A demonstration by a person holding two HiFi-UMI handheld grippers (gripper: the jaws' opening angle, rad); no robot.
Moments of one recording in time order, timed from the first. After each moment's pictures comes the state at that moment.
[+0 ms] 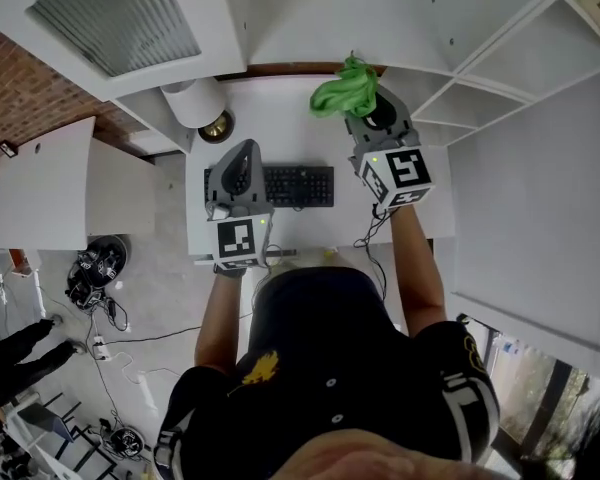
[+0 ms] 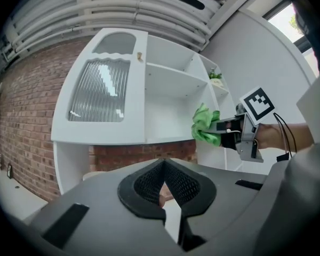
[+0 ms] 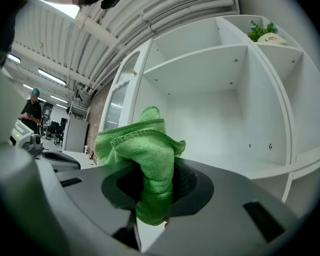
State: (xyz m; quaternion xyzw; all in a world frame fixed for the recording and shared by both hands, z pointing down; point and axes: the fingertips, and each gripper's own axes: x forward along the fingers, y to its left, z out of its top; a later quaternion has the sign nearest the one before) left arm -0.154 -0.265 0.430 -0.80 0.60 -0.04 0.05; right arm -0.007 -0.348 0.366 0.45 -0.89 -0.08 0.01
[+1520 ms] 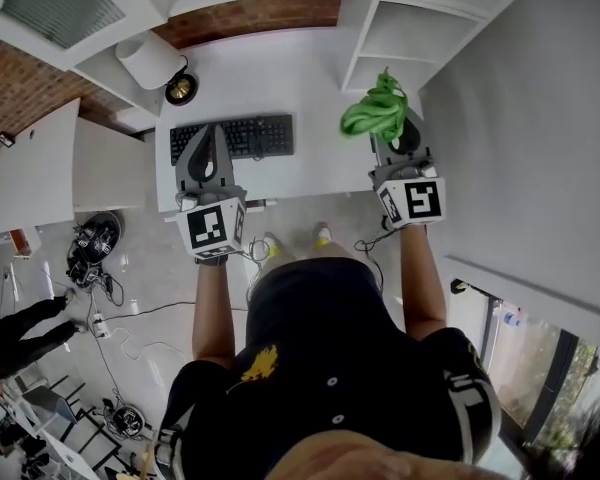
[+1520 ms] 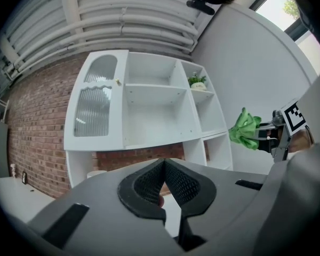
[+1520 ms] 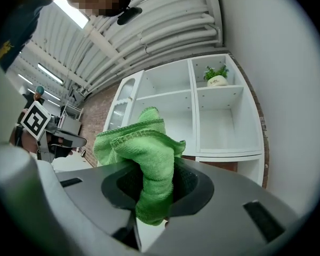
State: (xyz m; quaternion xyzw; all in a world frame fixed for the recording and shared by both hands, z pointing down) left arm -0.046 -0.148 0.423 -0.76 0.64 -0.05 0.07; right arm 0.207 -0.182 0.408 0.50 -0.86 -0.11 -0.02
